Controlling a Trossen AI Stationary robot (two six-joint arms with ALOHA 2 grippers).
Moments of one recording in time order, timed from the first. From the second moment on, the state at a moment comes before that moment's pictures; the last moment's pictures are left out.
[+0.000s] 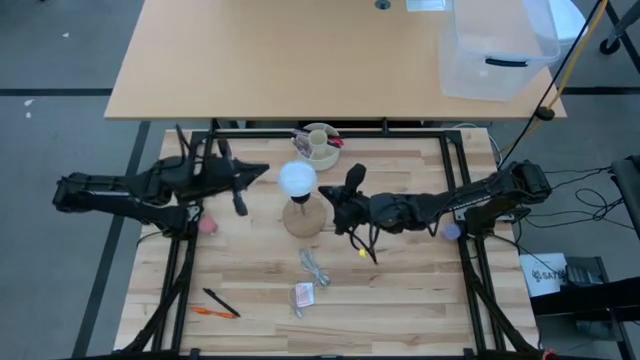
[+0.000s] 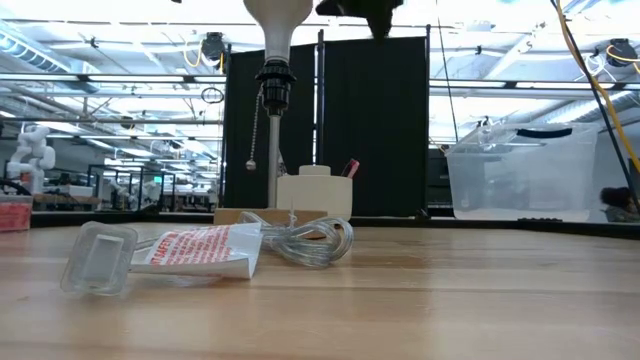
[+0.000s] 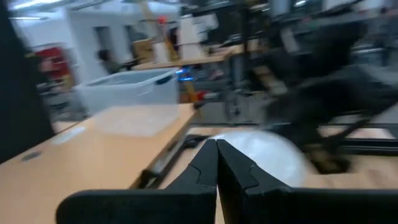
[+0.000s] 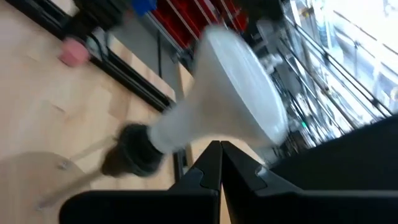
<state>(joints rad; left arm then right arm) -0.03 0.78 0.79 0.01 -0.31 0.16 0.17 1.52 1.07 0.33 0.68 -0.85</state>
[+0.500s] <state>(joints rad) -0.11 0.90 0.79 0.00 -0.26 0.13 0.02 1.52 1.07 0.45 0.61 -0.88</state>
